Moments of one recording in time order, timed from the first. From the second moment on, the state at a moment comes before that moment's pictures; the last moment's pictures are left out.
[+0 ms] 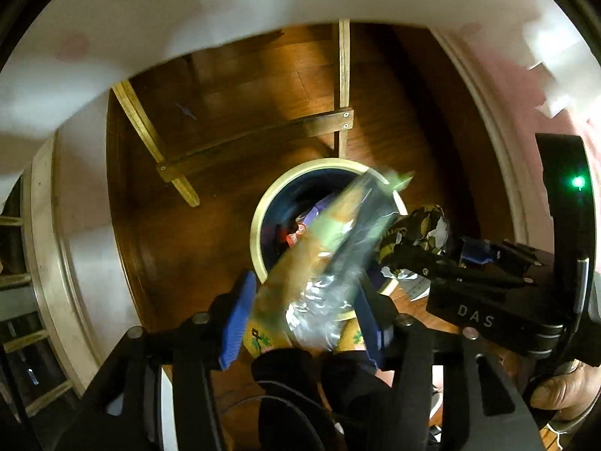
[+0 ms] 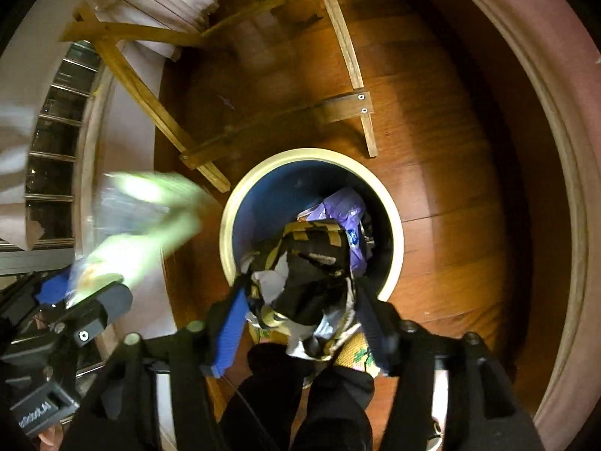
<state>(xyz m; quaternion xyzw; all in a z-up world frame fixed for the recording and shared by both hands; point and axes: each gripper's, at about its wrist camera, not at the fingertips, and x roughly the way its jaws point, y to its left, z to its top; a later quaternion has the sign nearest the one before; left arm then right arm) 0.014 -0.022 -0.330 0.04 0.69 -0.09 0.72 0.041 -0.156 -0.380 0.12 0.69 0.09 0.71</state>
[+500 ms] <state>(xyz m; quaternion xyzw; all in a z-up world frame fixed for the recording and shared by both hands) 0.009 0.009 -0.315 0.02 0.68 -0.05 0.73 0.045 -0.153 -0.357 0.12 0.67 0.09 0.72</state>
